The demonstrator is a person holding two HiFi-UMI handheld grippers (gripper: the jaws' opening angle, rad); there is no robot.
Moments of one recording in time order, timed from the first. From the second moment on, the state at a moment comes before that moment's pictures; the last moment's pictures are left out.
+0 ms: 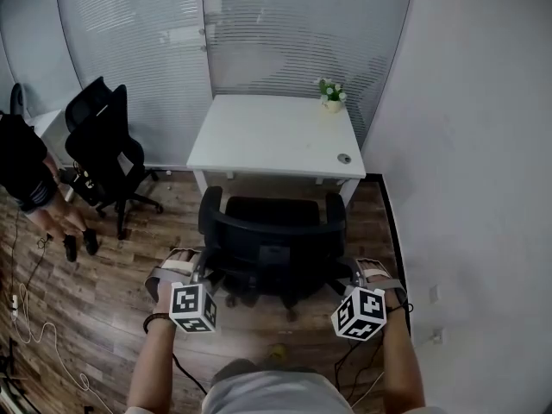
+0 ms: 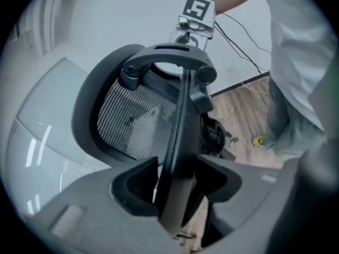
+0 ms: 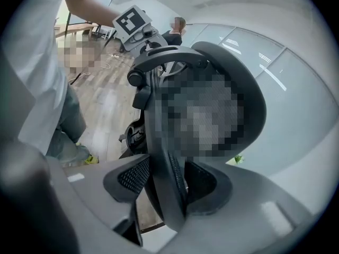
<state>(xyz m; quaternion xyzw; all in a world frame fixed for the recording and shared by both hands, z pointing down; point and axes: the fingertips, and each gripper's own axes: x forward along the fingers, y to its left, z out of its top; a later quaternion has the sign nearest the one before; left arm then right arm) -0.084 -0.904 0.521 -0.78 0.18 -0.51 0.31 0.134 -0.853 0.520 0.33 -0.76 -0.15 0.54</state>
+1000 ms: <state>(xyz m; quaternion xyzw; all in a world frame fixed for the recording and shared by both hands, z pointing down) -0.074 -1.025 0.523 -0.77 0.20 -0.50 0.33 0.140 -0.965 0.521 0.34 -0.76 -0.15 0.53</state>
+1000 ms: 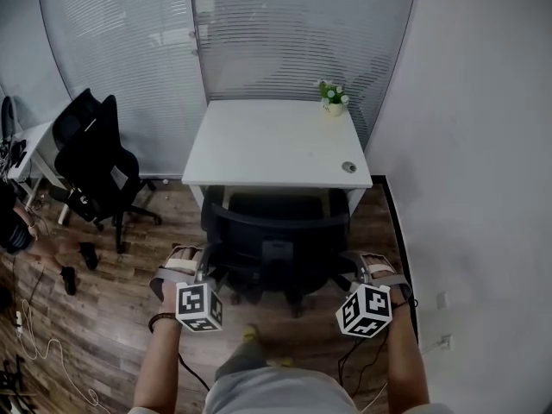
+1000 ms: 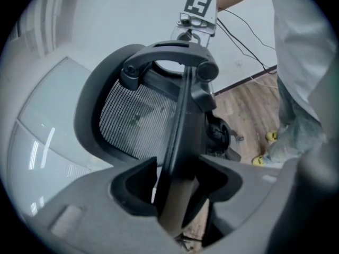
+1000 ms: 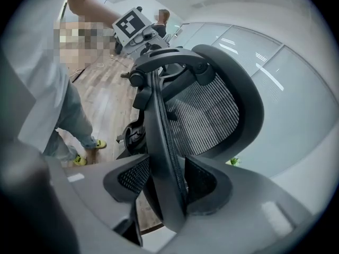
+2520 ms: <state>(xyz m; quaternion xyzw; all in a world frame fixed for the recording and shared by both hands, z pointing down) -0.078 -0.974 0.447 -0.88 0.39 -0.24 0.14 0.164 -0.912 0.446 0.57 -0.77 -0.09 0.27</state>
